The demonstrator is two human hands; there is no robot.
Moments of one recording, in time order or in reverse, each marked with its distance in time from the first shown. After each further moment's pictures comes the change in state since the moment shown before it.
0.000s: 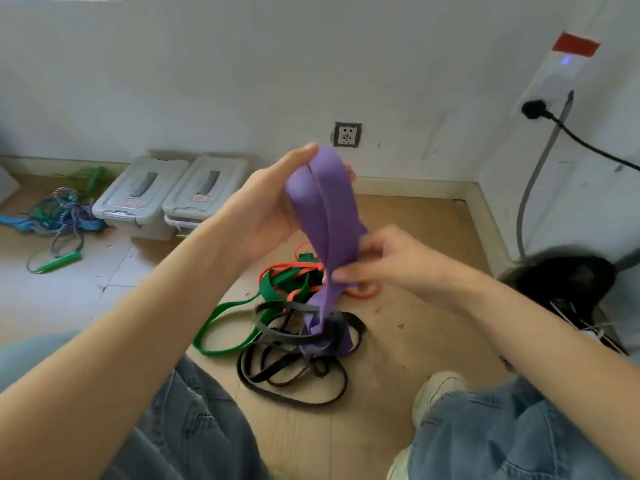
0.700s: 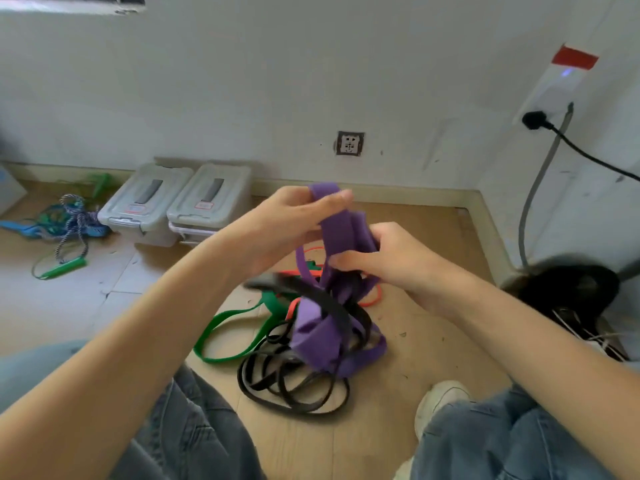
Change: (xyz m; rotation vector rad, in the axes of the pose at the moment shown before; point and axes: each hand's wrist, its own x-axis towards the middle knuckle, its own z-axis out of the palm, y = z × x) left_hand -0.014 -0.006 0.013 0.531 0.061 0.040; right_hand 0.006 -0.016 0.006 0.066 0.238 0.079
